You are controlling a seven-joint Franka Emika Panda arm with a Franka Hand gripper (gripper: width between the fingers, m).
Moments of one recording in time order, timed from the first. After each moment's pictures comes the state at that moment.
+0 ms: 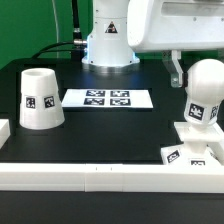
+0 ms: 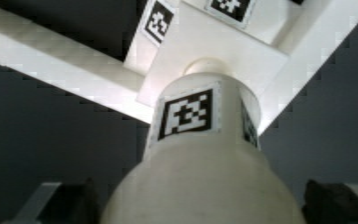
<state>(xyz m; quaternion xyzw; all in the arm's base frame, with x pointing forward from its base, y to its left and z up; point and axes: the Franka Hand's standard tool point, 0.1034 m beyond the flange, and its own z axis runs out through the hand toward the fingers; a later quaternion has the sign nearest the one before) 0.629 0.088 0.130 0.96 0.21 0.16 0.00</state>
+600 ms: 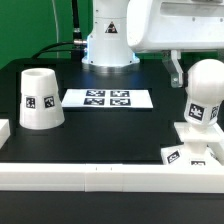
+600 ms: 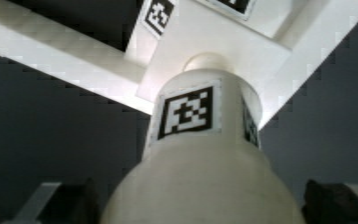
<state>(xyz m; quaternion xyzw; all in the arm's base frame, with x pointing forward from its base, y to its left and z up) 0.629 0.087 0.130 0.96 0.20 0.18 0.00</state>
